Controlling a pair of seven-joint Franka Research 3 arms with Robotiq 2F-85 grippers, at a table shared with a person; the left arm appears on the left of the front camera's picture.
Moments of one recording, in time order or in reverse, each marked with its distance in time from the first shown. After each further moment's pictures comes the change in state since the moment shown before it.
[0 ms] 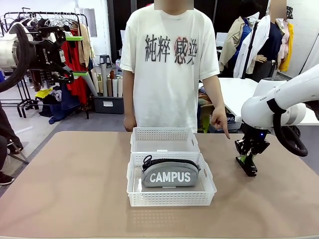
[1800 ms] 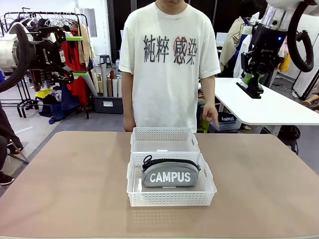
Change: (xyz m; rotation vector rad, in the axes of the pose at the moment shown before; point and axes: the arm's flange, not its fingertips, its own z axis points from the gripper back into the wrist) left arm 0.000 0.000 0.000 0.000 0.000 0.000; right arm 0.006 0.049 0.335 0.090 -0.126 0.047
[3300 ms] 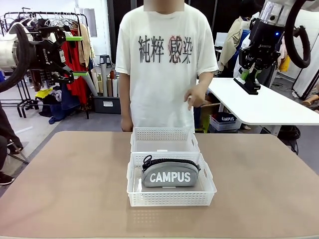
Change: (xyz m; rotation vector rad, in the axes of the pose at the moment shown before) left arm 0.000 0.000 0.000 0.000 0.000 0.000; right arm 0.006 0.006 0.005 0.005 -0.013 0.008
